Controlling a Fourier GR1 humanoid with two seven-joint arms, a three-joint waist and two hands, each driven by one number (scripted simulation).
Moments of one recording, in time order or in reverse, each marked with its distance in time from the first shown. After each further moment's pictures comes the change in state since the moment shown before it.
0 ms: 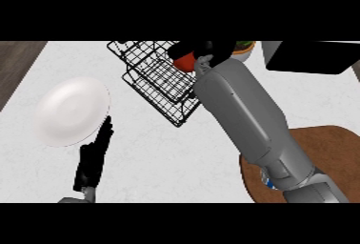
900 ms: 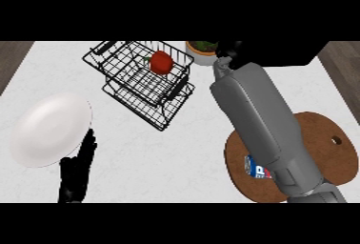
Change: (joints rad) left arm 0.102 0.020 0.069 -0.007 0.036 0.012 -0.033; right arm 0.094 -0.012 -0.089 -0.119 0.237 -0.442 0.058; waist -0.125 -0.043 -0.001
